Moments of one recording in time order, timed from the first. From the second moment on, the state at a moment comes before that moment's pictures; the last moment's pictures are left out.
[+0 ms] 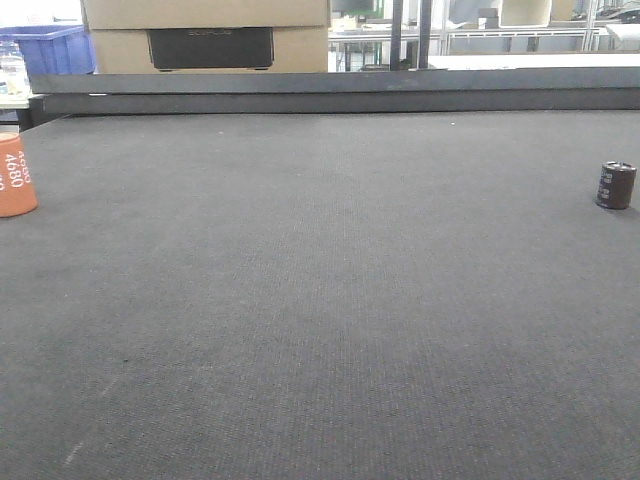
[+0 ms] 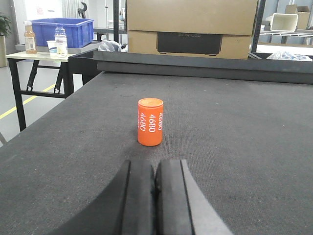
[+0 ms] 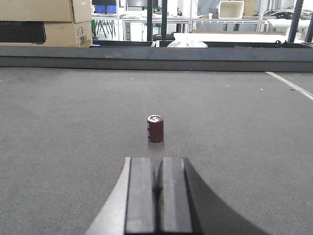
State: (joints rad) left arm -0.05 0.00 0.00 0.02 0.08 -0.03; right arm 0.00 0.00 0.00 0.11 0.12 -0.06
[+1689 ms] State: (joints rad) left arm -0.05 0.44 -0.64 0.07 0.22 -0.03; right arm 0.00 0.52 -0.65 0.16 0.19 -0.06
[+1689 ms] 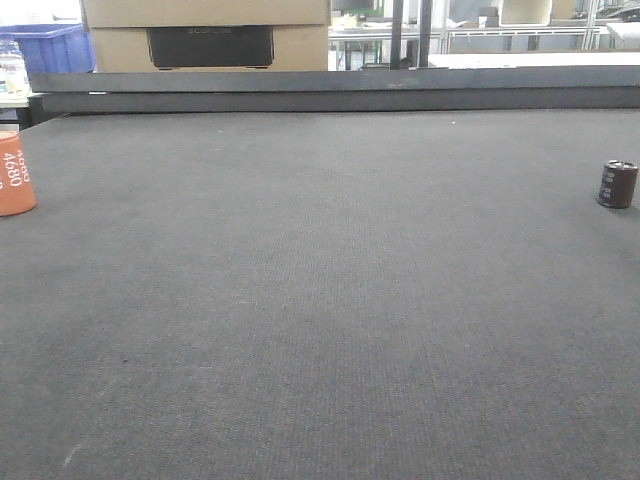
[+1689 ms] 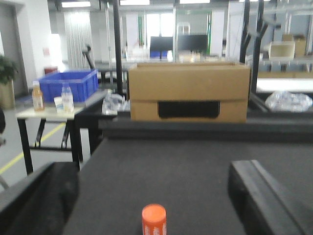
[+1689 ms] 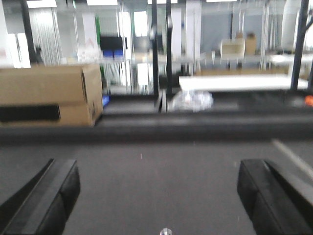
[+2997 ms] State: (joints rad) left arm -0.09 0.50 -0.64 0.06 0.23 -0.03; right arm 0.00 1.99 -0.71 0.12 -1.05 -0.06
